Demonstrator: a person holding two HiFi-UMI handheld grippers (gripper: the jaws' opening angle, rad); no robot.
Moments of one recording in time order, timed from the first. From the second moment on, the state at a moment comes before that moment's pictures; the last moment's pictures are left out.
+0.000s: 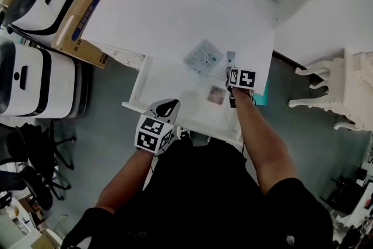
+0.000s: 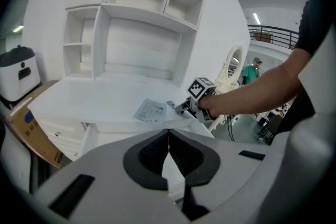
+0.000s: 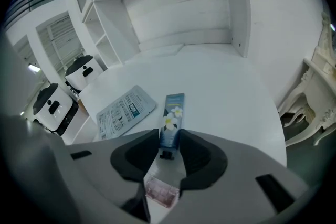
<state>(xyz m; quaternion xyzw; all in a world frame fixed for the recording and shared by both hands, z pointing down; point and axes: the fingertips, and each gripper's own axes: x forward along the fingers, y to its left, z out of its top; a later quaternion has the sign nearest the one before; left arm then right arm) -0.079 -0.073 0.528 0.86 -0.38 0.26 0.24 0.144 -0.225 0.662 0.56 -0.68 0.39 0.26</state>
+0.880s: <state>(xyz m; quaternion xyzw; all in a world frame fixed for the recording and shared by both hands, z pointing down) -0.056 -0.083 0.538 0.87 -0.33 0.27 0.25 0.154 -0.182 0.630 0.54 -0.71 0.39 0.22</state>
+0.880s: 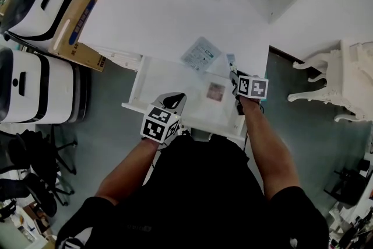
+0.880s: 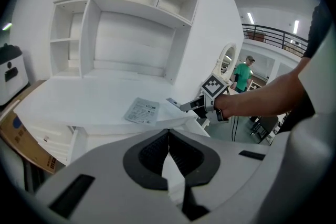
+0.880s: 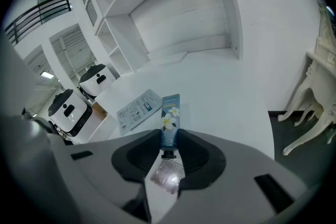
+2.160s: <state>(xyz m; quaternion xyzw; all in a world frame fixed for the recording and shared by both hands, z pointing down) -0.046 -0.068 0.548 0.87 -0.32 0.30 0.25 0.066 -0.016 0.760 0.14 -0.80 0.14 0.57</state>
